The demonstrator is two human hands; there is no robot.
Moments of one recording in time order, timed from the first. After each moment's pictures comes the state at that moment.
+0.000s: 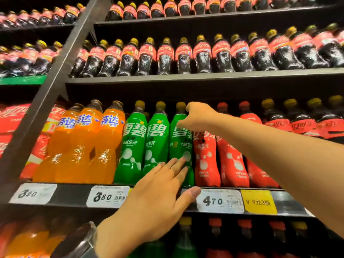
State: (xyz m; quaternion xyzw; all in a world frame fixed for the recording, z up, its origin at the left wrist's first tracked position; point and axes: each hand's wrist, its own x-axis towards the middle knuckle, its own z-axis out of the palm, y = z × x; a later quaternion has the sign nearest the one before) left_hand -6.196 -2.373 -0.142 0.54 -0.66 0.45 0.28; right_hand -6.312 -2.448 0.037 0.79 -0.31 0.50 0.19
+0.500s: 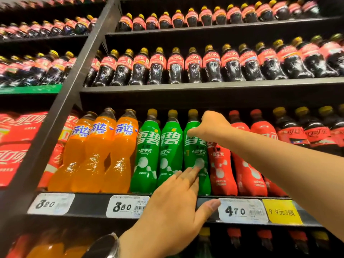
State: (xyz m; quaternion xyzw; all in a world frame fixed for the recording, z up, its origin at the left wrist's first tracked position) left_hand -6.184 -2.373 -0.142 0.50 -0.66 0.48 0.28; right_hand -6.300 -2.442 0.028 0.74 -0.35 0.55 0.14
